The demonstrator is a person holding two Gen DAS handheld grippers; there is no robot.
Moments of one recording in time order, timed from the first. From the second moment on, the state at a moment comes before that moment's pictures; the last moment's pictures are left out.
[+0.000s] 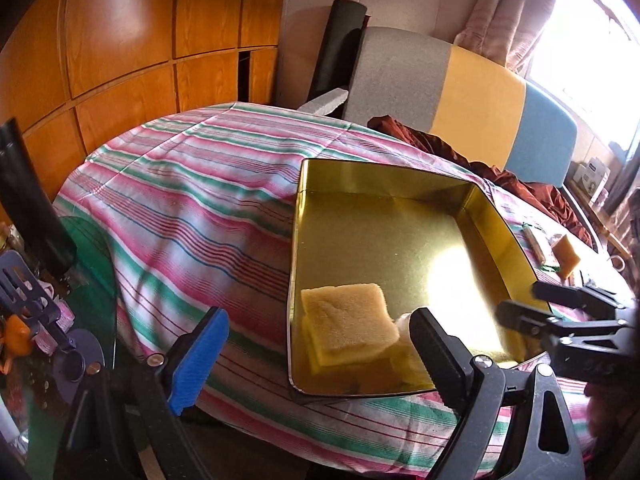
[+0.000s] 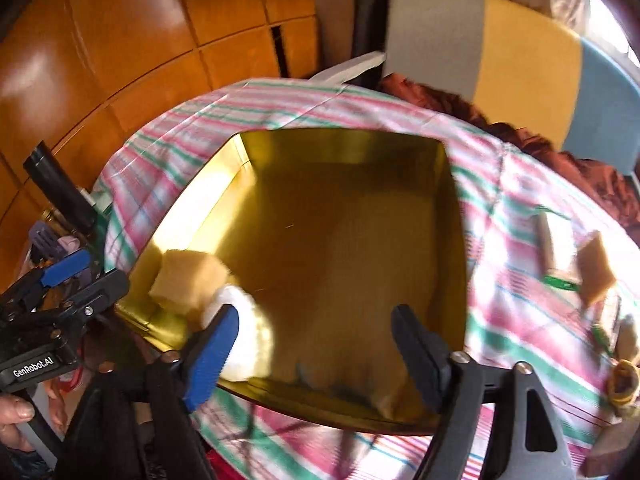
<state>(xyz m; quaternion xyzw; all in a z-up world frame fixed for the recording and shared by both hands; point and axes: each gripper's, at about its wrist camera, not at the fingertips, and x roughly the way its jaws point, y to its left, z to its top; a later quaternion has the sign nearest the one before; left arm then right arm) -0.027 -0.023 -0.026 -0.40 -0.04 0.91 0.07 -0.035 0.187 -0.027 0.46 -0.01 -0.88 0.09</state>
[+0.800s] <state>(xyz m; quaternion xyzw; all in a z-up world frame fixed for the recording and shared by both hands) -0.027 0.100 0.000 -0.39 0.03 0.89 0.23 0.078 0.466 0.037 0.37 -0.11 -0.89 -0.24</state>
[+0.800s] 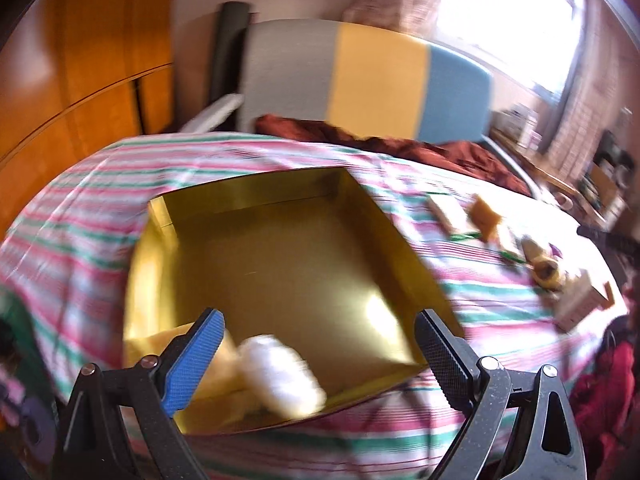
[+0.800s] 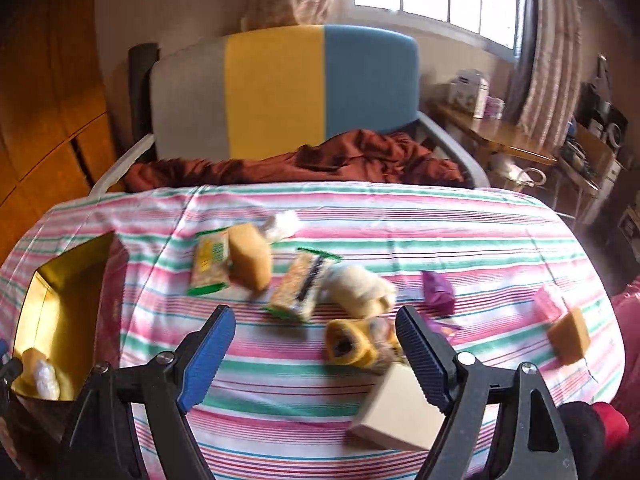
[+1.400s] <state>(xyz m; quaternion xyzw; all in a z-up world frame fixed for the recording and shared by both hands) 0.018 0.274 -0.002 -0.37 0.16 0.82 0.41 0.139 0.546 -0.013 0.40 -0.35 -0.83 -0.19</state>
